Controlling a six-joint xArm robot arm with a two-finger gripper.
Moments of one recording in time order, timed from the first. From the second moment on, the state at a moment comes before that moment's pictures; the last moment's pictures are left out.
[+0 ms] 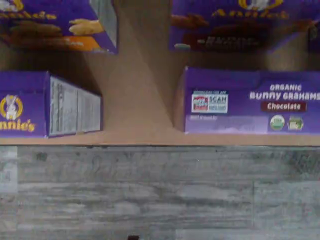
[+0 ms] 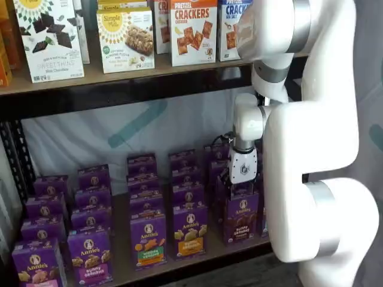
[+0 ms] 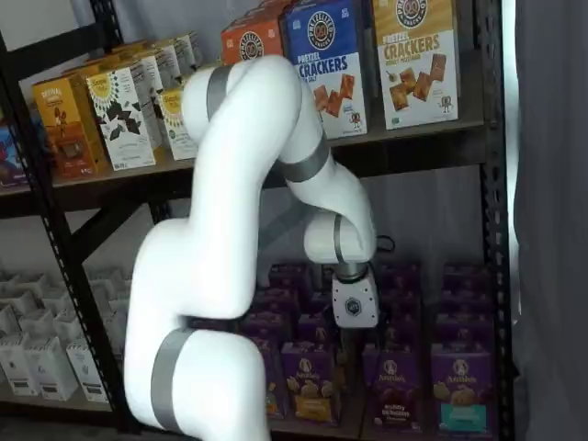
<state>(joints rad) -0.12 0.57 -1.02 -0.05 0.44 -0.07</state>
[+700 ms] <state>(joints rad) -0.15 0.72 -1.22 -0.05 0.49 -0.10</state>
